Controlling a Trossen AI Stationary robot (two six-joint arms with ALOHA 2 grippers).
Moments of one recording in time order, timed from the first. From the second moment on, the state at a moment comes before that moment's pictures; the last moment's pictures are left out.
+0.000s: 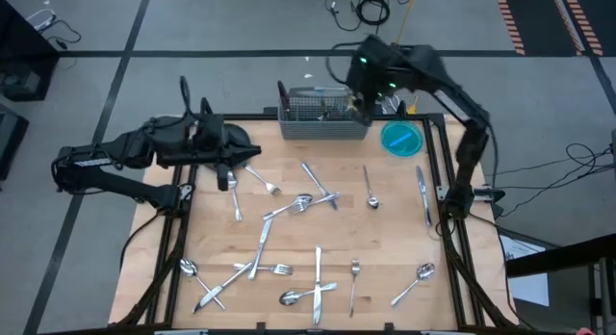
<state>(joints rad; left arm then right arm) 0.02 0.95 1.20 -0.46 -0.12 -0.22 -0.51 1.86 2.35 -1.54 0.05 -0.19</state>
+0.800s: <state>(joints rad) -0.03 0.82 1.20 -0.23 0.04 -0.14 -0.05 1.81 1.46 -0.53 -0.03 -0.35</state>
